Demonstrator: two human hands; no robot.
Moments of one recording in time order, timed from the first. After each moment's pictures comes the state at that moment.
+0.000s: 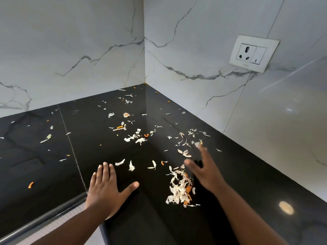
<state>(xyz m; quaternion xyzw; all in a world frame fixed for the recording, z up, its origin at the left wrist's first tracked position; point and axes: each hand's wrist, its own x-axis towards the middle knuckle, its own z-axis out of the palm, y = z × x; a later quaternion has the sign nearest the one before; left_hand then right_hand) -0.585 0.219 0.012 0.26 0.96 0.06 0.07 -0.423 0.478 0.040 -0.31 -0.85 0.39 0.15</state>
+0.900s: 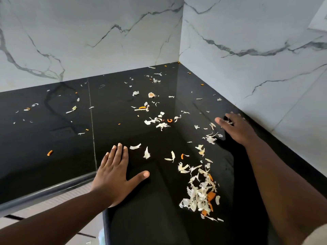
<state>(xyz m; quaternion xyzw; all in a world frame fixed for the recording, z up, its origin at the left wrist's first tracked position) -0.588 0.223 0.007 0.25 0.97 0.04 0.07 -0.545 0.639 0.011 -0.28 -0.91 0.30 0.10</state>
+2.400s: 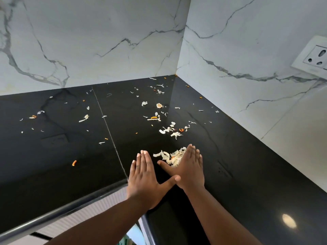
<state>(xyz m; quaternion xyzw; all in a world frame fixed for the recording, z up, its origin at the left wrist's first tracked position) -0.585 0.213 0.011 0.25 0.94 0.20 0.09 -0.548 0.345 0.020 -0.35 -0.91 0.20 0.05</state>
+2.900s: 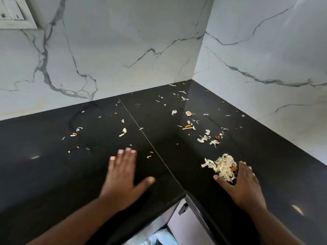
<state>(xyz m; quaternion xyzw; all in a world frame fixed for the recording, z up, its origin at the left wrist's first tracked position) -0.744 0.023 0.028 0.37 0.91 0.17 0.02 -0.531 0.316 0.025 -0.45 -0.88 0.14 0.05</state>
